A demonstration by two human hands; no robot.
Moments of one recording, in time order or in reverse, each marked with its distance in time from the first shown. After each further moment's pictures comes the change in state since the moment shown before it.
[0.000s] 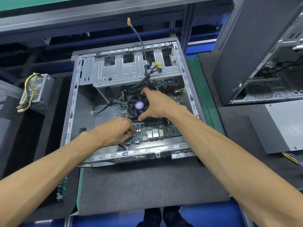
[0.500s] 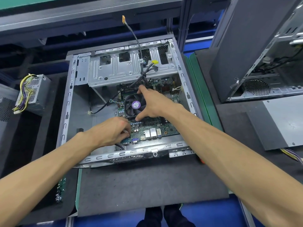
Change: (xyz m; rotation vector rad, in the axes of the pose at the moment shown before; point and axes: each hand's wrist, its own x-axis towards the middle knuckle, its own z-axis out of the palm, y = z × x) left_hand -0.001 -0.004 0.002 -0.015 0.004 -0.001; right_hand 0.002 0.001 0.004 0.069 -0.010 -0.012
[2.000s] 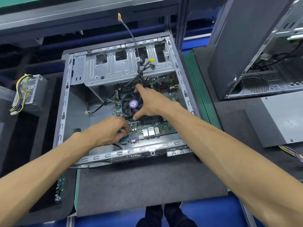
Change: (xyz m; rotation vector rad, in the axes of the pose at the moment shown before) left_hand 0.002 -0.001 0.002 -0.013 -0.019 -0.042; right_hand -0.001 -0.001 -0.001 -0.023 -0.007 0.001
